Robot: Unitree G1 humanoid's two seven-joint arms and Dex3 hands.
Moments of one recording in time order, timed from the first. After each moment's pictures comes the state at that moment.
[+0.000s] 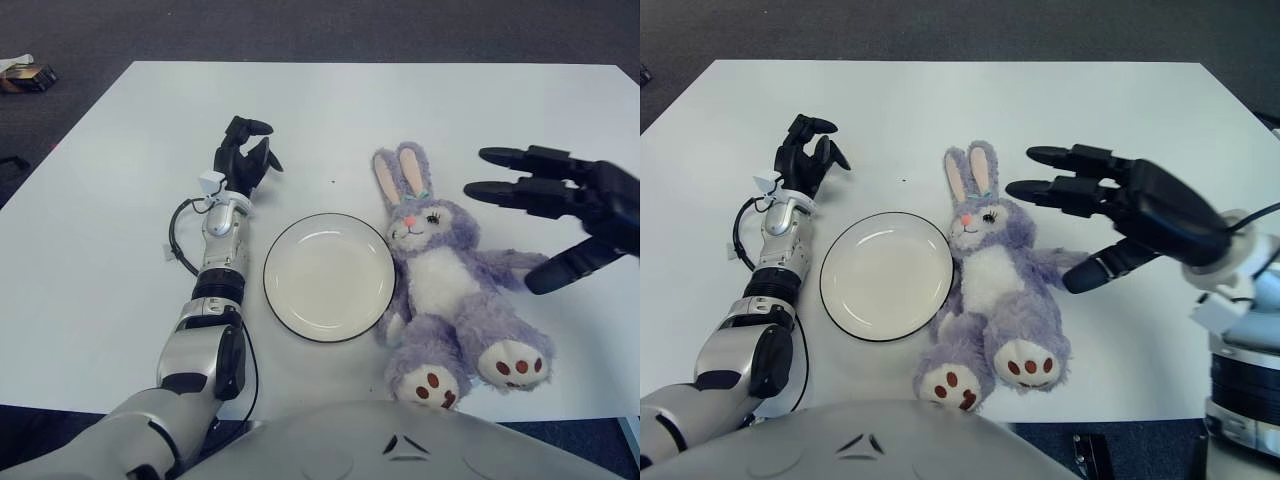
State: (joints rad) left arm -0.52 0.03 0.24 0.75 -0.20 -0.53 -0.19; right arm -0.04 -0.69 -0.36 -0.15 0.01 -0.95 0.68
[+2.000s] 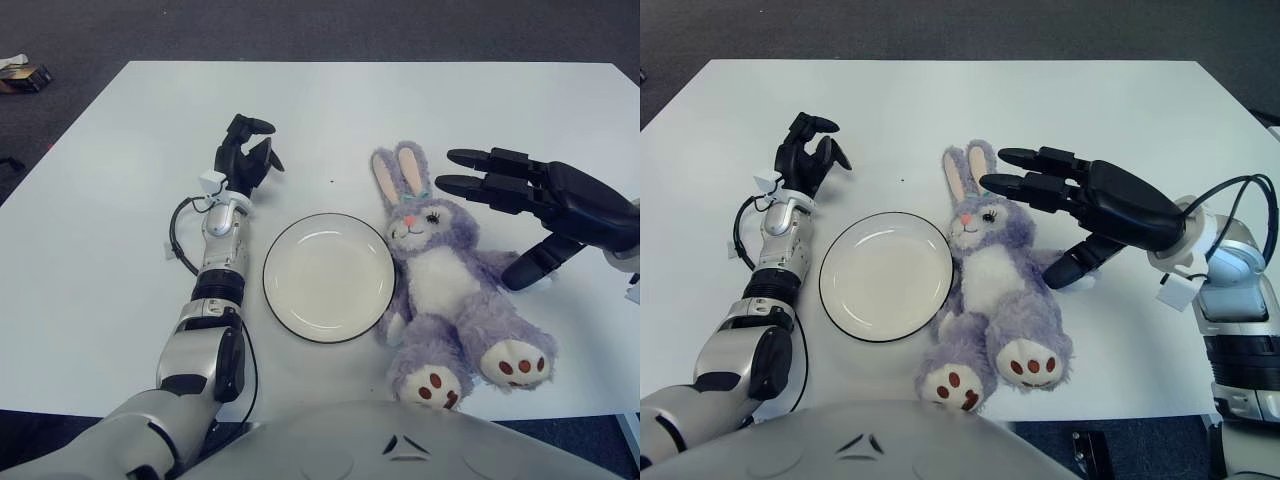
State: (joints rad) left arm -0.51 0.04 0.22 0.72 -0.19 -0.54 -0.20; right arm -0.10 -0.88 -0.12 -0.04 0.09 -0.99 0.66
